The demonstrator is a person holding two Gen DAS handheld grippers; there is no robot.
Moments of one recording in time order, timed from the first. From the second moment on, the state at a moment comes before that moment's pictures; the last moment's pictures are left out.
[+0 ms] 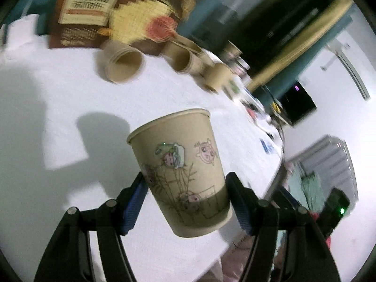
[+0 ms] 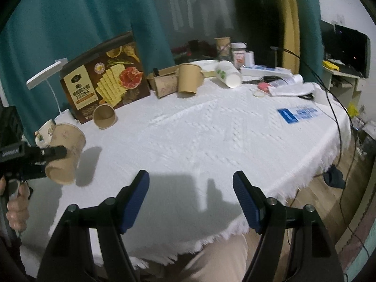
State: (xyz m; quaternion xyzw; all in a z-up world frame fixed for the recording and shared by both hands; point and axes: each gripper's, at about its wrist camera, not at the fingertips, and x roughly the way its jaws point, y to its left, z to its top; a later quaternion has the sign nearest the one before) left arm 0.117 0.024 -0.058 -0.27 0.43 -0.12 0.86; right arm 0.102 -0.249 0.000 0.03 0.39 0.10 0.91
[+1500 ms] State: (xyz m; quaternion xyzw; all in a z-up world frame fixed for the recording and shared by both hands) left arm 0.045 0.054 -0.064 -0.23 0.41 -0.06 0.88; right arm 0.186 -0.136 -0.027 0.07 0.57 0.33 0.75
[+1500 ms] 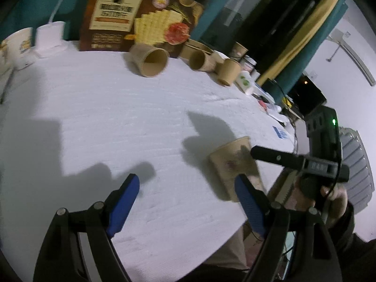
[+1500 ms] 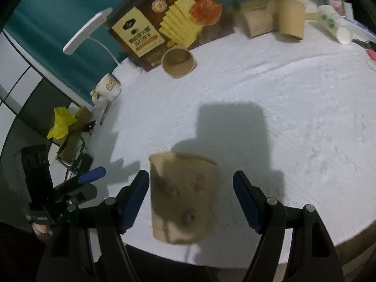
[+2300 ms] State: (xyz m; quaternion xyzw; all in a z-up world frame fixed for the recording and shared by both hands) left arm 0.030 0.082 -0.081 -0.23 0.41 -0.06 0.88; right arm 0.206 -0.072 -0.061 -0.07 0.65 0.35 0.67
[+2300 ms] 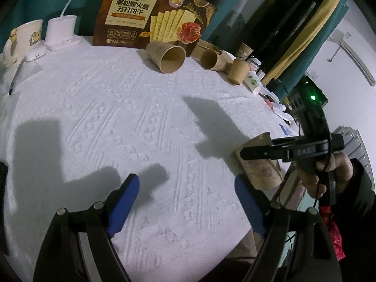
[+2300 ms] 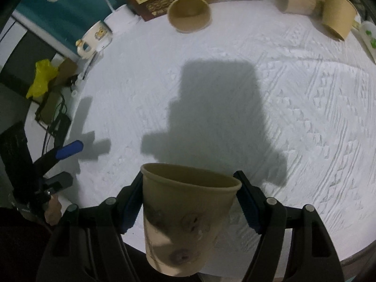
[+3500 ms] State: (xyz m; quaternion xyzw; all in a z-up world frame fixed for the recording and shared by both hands) left arm 0.037 0.055 -0.080 -0.21 0.41 -0.07 0.88; right arm 0.119 -0.110 -0.034 -0.14 0.29 0.18 0.93
